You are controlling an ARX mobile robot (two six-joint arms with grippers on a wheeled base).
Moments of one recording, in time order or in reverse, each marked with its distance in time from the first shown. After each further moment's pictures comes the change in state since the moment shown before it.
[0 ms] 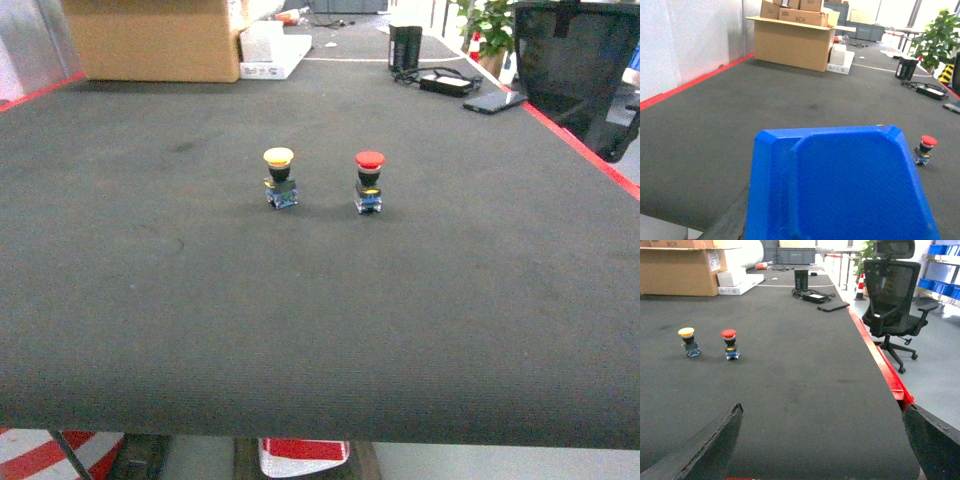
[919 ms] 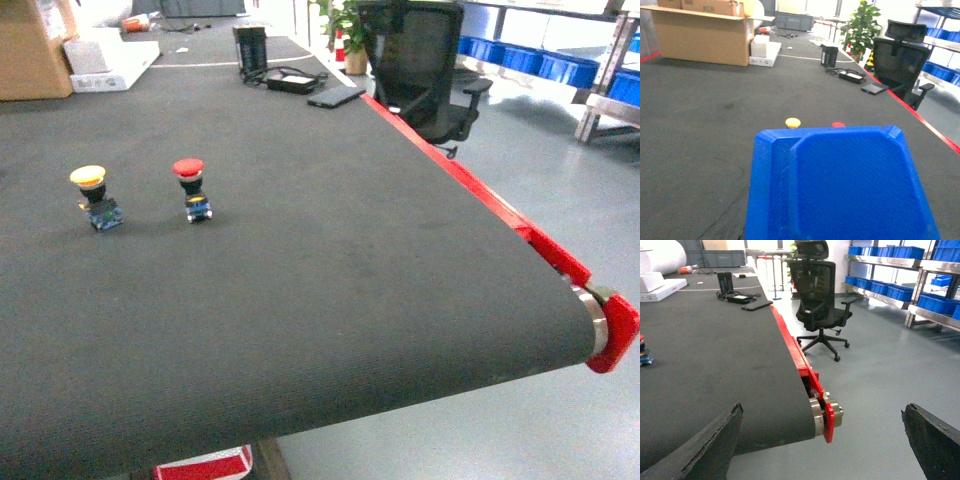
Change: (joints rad) left arm -0.002 0.005 0.000 0.000 0.002 -0.006; right arm 0.000 0.000 0.000 0.004 0.000 0.000
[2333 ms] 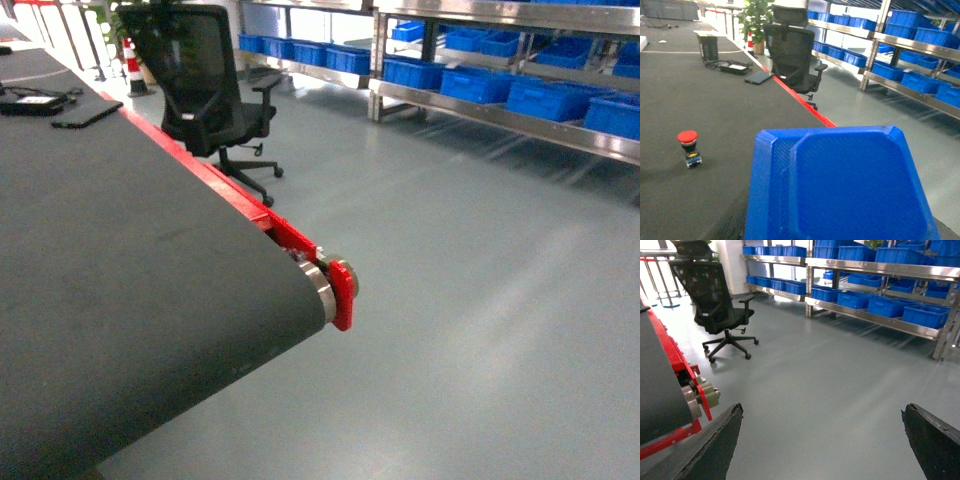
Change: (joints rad) left arm 0.000 0.000 0.000 0.000 0.000 0.000; right arm 0.000 0.000 0.000 0.000 0.000 0.000
